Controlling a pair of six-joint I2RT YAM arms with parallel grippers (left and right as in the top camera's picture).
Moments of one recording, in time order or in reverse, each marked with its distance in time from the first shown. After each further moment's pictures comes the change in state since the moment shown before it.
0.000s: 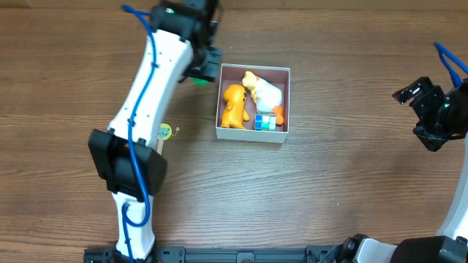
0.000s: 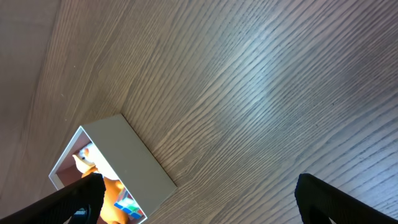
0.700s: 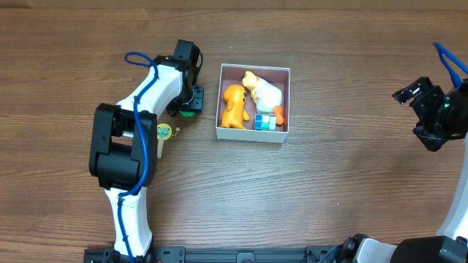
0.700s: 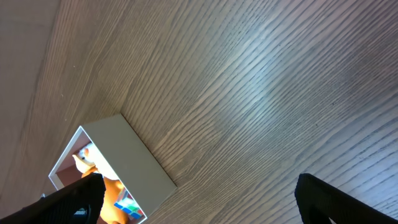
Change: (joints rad) left arm 0.142 0.032 -0.674 0.600 -0.023 -0.011; right arm 0.000 0.000 0.000 0.000 0.000 0.000
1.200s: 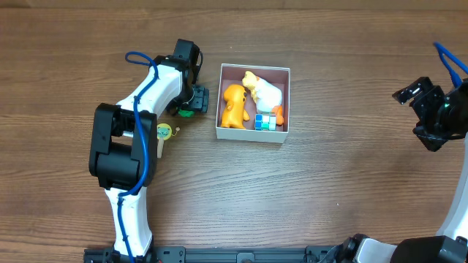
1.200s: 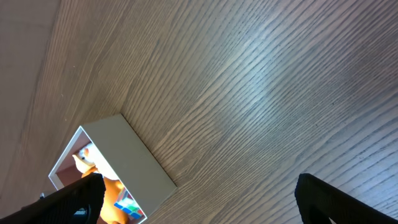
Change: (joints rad) left arm 0.000 0.000 -0.001 0.008 0.008 0.007; right arm 0.000 0.000 0.000 0.000 0.000 0.000
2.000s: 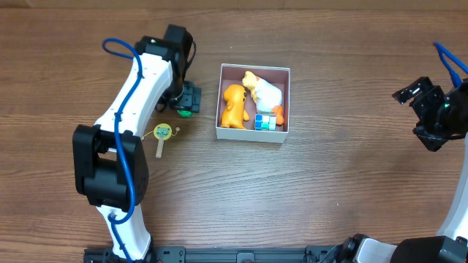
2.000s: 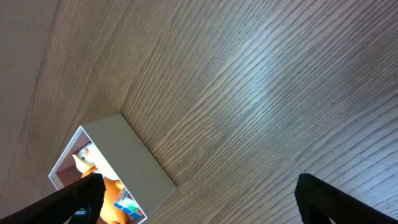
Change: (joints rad) left arm 0.002 -0.150 0.127 -0.389 -0.079 -0.029; right arm 0.000 0.000 0.000 0.000 0.000 0.001
